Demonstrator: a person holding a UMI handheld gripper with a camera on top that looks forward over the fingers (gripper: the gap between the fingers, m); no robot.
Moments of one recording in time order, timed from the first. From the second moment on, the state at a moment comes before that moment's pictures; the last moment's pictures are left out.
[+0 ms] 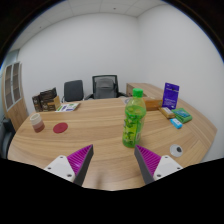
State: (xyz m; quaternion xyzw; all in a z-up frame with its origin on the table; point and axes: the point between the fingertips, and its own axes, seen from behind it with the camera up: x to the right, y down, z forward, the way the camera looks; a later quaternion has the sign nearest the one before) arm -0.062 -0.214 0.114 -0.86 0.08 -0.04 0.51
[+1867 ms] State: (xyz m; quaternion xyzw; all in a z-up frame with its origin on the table) arm -0.524 0.197 0.165 -0.62 -0.53 -0.42 0.40
